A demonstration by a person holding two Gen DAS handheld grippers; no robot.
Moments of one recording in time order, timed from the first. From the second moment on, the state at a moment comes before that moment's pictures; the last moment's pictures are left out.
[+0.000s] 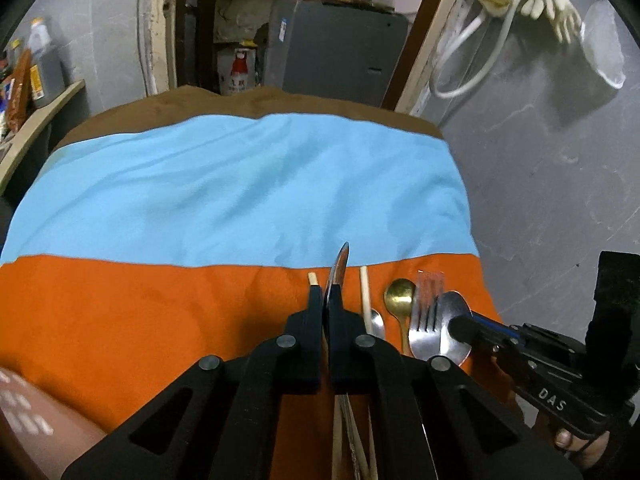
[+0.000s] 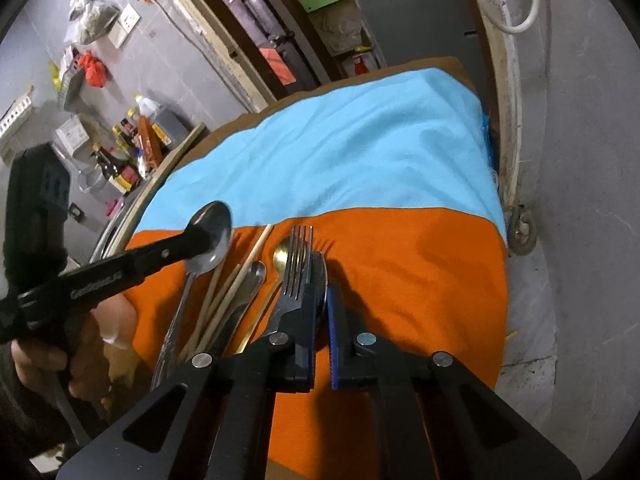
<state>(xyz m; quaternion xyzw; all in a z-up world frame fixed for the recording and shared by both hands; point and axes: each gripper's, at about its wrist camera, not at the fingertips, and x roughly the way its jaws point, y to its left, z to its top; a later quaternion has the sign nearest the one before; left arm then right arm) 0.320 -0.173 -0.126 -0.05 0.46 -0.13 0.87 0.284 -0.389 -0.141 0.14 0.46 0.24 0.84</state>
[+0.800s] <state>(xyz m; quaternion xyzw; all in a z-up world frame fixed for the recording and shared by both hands) 0.203 -0.156 -0.035 -0.05 0.28 -0.10 0.95 0.187 -0.342 -0.045 0.04 0.25 0.15 0.96</state>
